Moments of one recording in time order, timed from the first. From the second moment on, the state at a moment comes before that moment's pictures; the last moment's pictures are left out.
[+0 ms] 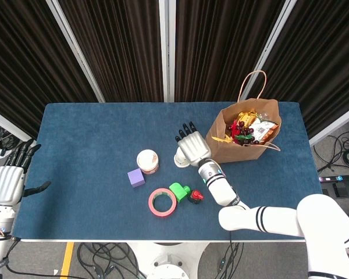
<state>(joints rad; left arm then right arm) -0.23 -1.28 -0.11 -1.32 1.51 1.50 -0.24 1.19 -1.60 0.16 -1.45 -0.56 0.96 -0.95</state>
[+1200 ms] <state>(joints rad) -0.22 -1.29 -0.10 -1.28 1.51 1.49 -0.26 1.24 -1.78 0.15 -1.18 -0.44 0.84 -0.94</state>
